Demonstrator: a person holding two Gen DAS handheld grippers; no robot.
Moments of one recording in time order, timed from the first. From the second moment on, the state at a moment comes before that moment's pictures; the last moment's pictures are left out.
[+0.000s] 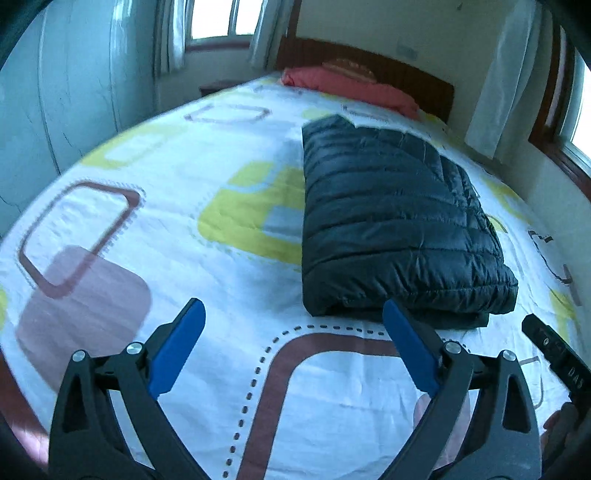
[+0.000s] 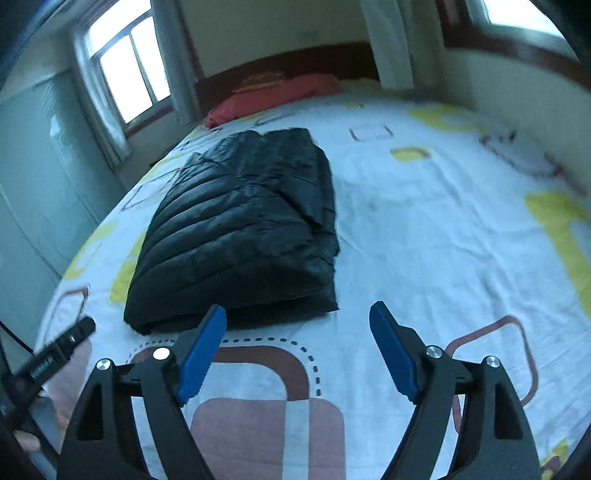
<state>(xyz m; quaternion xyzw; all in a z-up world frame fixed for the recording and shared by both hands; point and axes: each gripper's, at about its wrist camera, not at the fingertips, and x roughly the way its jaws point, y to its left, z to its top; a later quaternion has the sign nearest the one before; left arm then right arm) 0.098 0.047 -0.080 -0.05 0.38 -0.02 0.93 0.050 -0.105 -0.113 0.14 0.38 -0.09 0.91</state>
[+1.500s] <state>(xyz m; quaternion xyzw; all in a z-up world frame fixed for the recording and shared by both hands) 0.066 0.024 -0.041 0.00 0.32 -0.01 0.95 0.037 -0.068 -0.079 0.07 0.32 -0.11 0.94</state>
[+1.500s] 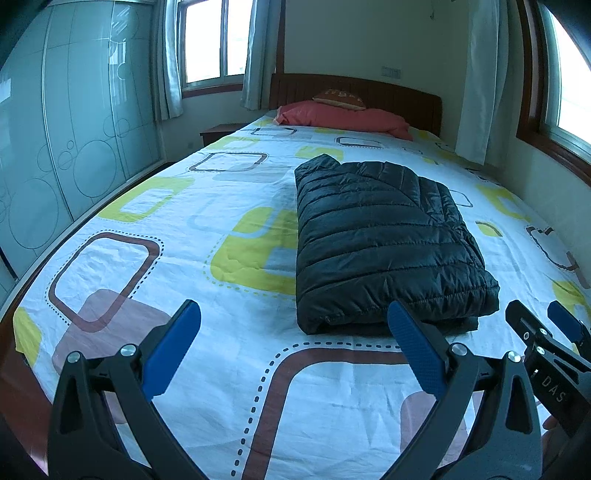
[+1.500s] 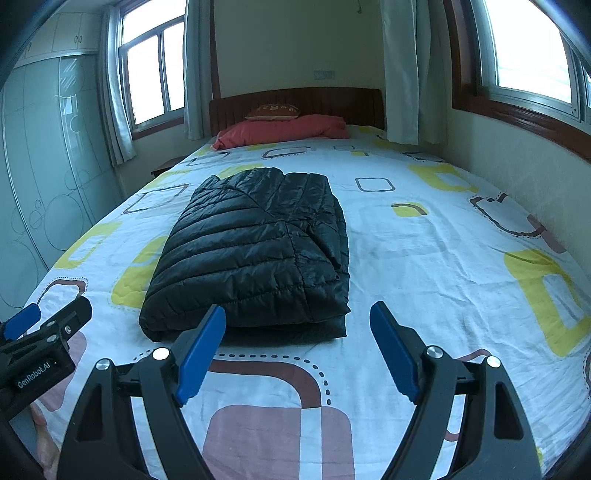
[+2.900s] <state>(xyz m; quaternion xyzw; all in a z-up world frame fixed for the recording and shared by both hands) 0.065 0.021 -0.043 0.02 0.31 -0.01 0.95 0.036 -0.065 -0.079 0.07 0.32 -0.12 0.94</state>
